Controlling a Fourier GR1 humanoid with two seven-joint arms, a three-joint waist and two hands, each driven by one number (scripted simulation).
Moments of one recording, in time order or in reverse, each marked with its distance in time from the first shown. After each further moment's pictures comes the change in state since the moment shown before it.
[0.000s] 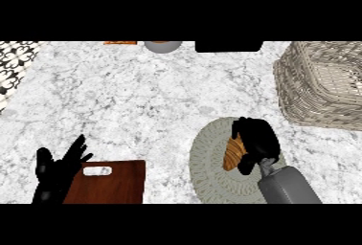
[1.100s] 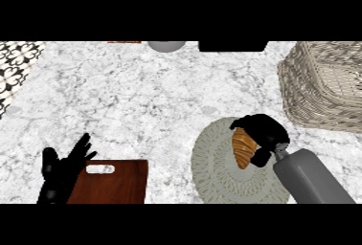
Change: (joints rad) left arm -0.013 0.007 -0.045 0.008 0.008 0.029 -0.023; right arm -0.129 -0.162 0.044 0.164 -0.214 0.179 -0.312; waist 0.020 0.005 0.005
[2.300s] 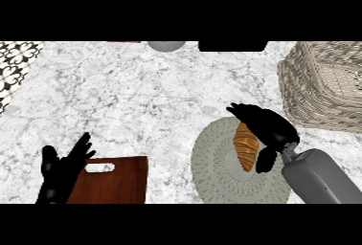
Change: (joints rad) left arm -0.007 0.047 -0.053 -0.011 0.061 0.045 0.013; right arm 0.000 -0.080 0.038 -0.227 -0.207 0.056 0.158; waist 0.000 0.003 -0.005
